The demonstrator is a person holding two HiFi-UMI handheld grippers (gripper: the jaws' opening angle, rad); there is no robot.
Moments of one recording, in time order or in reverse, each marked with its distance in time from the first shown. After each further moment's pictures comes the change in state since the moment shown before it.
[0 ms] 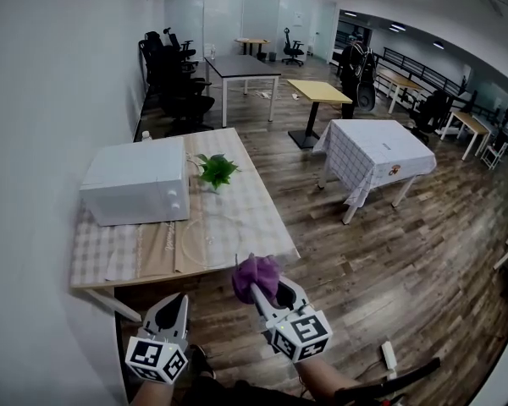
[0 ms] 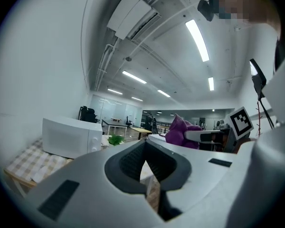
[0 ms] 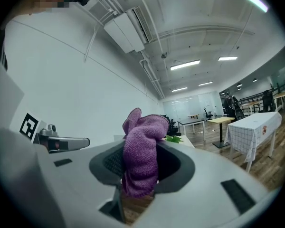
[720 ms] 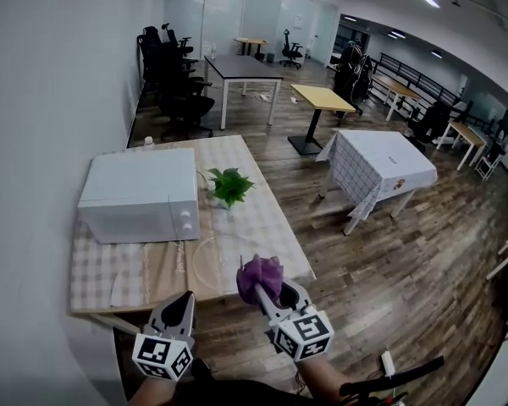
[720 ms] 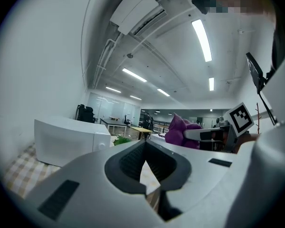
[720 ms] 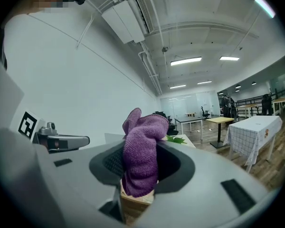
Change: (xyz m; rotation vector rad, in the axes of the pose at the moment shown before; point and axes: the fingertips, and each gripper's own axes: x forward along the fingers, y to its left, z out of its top) left arm 0.071 0.115 0.010 0.001 0.012 -0.037; right arm 0.131 -0.001 -0.001 -0.022 0.051 -0.053
